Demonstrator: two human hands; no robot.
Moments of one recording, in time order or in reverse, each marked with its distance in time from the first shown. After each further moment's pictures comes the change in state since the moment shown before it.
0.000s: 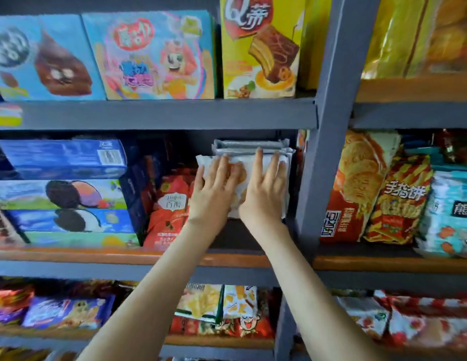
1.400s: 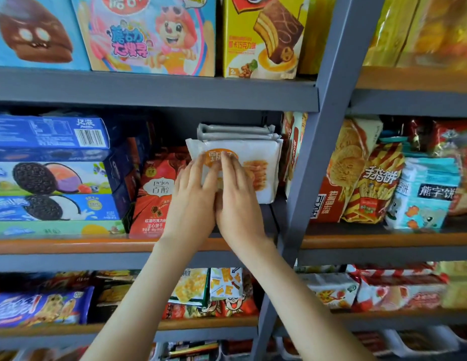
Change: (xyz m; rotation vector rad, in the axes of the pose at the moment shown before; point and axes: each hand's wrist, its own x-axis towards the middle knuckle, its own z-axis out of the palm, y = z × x) left_hand -0.045 -0.007 -0.018 -0.506 0.281 -0.047; right_hand -0.047 -0.023 0.007 0.160 0.179 -0.312
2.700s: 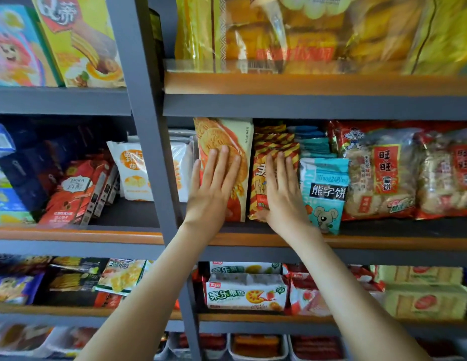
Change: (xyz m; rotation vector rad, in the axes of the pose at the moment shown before) left_hand 0.038 0.200 0.100 0.604 -0.042 0.165; right_hand -0.023 0.241 -0.180 -0.399 -0.336 0.035
